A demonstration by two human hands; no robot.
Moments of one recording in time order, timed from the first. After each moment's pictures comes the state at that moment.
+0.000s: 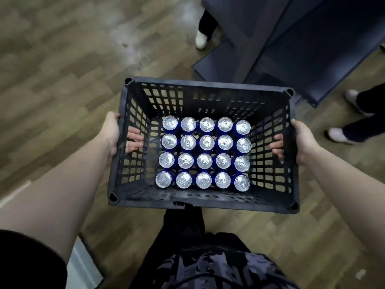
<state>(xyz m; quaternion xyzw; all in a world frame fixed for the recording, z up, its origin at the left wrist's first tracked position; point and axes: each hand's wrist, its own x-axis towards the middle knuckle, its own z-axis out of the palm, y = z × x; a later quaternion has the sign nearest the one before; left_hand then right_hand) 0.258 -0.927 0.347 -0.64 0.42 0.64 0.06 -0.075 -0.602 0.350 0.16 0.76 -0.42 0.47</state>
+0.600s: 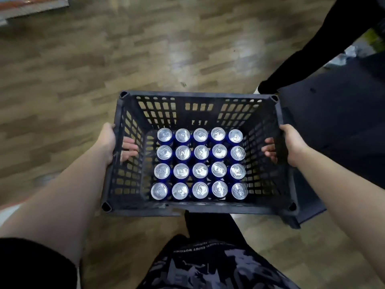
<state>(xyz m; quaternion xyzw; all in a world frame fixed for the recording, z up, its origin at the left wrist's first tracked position) 0.301 -1.195 0.362 -0.71 0.29 0.63 -0.09 -0.123 -1.011 0.367 0.01 0.77 -0.34 0.55</state>
